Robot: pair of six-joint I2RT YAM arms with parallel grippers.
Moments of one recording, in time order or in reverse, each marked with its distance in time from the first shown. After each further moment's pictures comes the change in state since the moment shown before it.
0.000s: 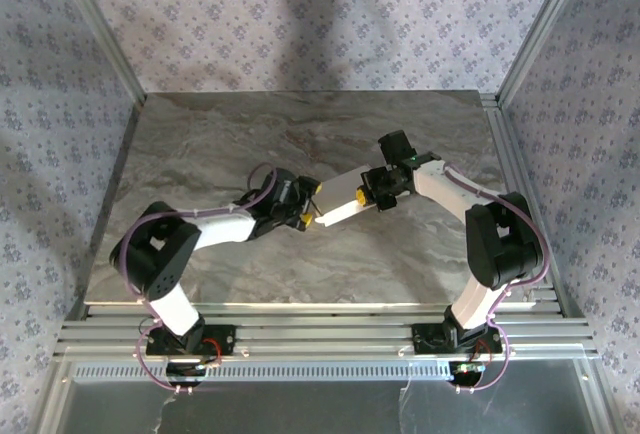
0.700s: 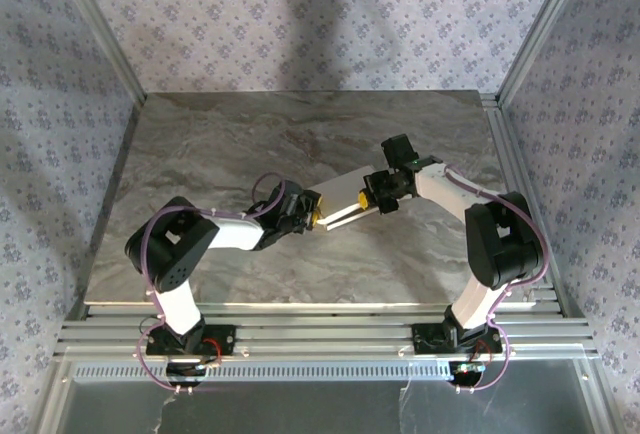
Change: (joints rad) left arm -0.045 0.072 -0.060 0.182 -0.113 -0.080; right arm -0.014 0.000 -0.046 0.035 -0.014 -0.002
